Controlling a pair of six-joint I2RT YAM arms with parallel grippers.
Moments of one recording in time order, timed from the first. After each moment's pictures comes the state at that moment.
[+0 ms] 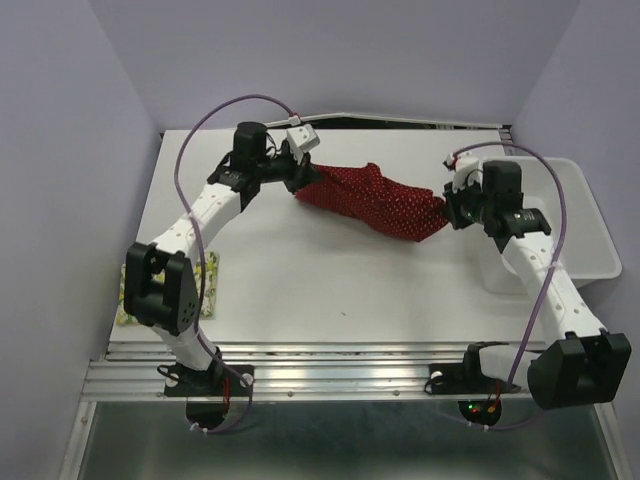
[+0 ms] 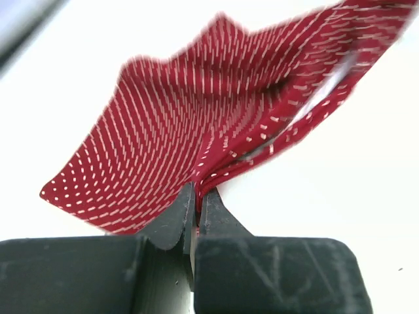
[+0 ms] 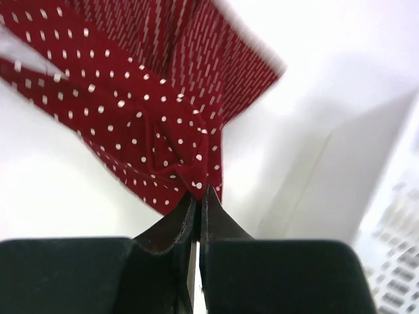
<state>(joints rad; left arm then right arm) -0.36 1.70 1.38 -0.15 0.75 0.30 0.08 1.18 1.02 -0.58 -0.26 -0.30</state>
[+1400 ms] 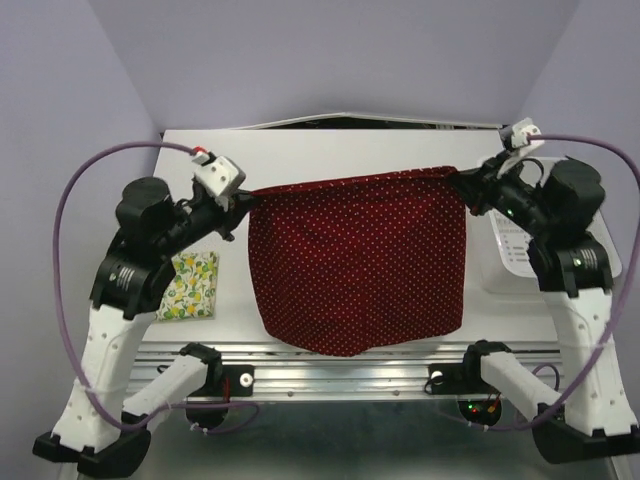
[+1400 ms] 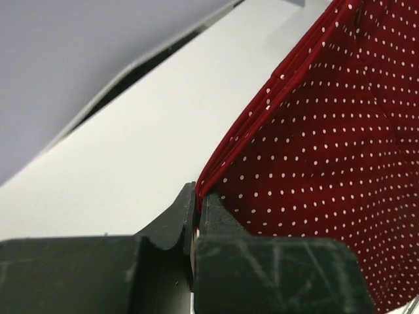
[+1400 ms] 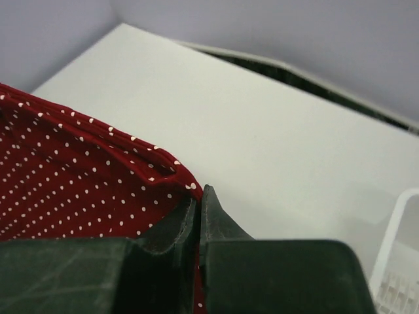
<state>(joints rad) -0.32 0.85 1.32 -0.64 0.45 0.23 0.09 0.89 1.34 -0.54 -0.47 -0.02</state>
